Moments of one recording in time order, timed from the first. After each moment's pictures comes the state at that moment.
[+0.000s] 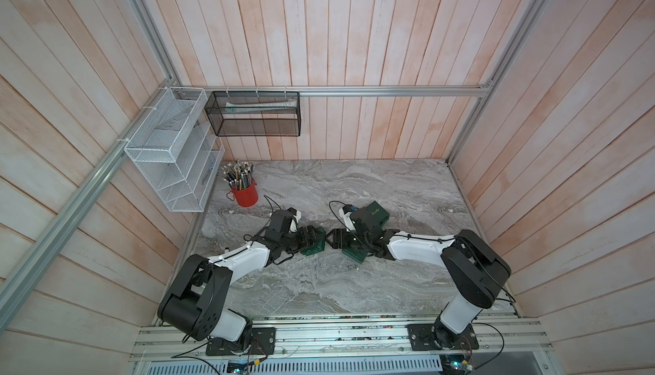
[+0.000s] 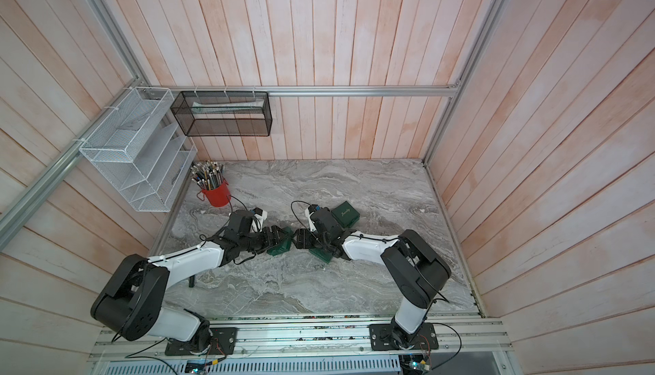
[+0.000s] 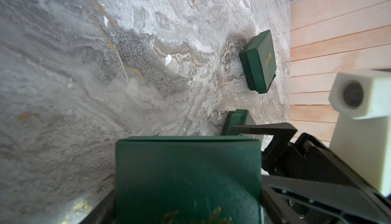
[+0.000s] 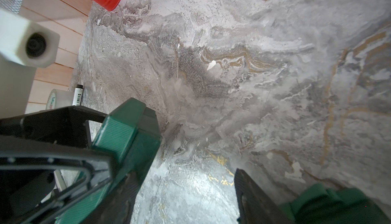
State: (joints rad) left arm -0.43 1.47 0.65 0.06 0.45 -0.74; right arm 0.78 1.71 0.87 0.12 -0.22 0.65
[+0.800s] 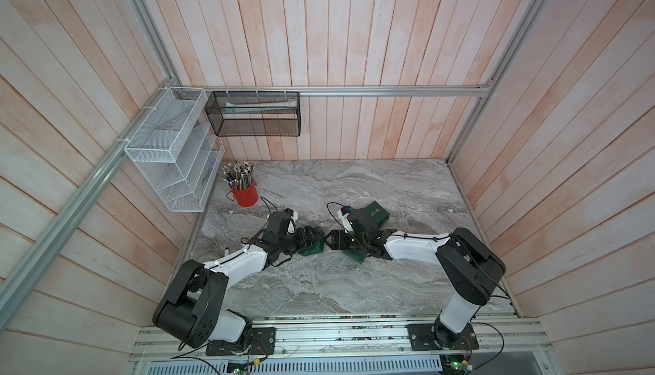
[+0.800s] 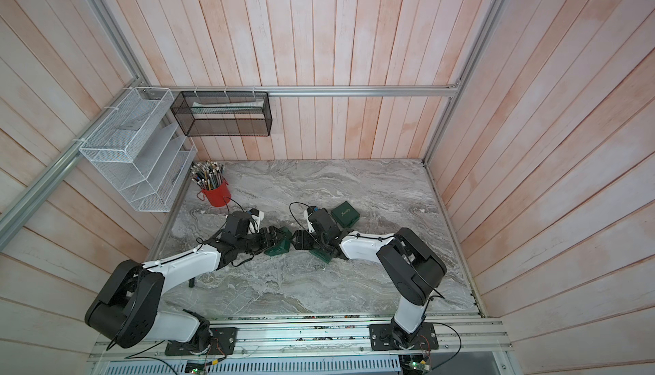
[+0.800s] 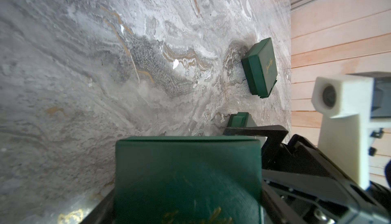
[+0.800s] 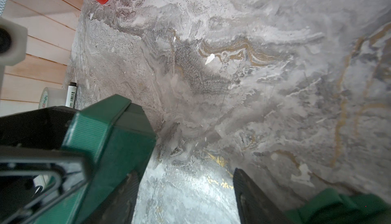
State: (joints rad) left arm -0.42 1.42 0.62 0.07 0.41 -0.75; right arm 0.79 1.75 0.89 0.11 -0.21 0.65
